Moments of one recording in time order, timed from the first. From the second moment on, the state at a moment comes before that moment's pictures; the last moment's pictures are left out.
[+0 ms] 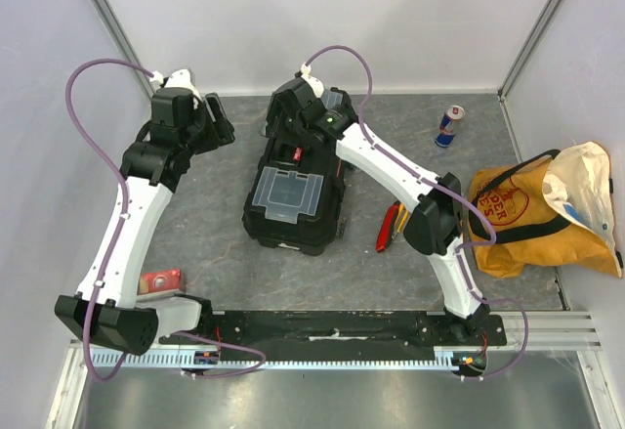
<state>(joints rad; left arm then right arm) -0.22 1.24 1.45 -0.74 -0.17 -0.39 0.81 2.19 2.24 -0.69 0.19 0.88</state>
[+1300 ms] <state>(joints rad) -0.21 1.45 1.30 -0.45 0.38 -0.39 0.64 1.98 1.54 0.28 -0.38 1.16</state>
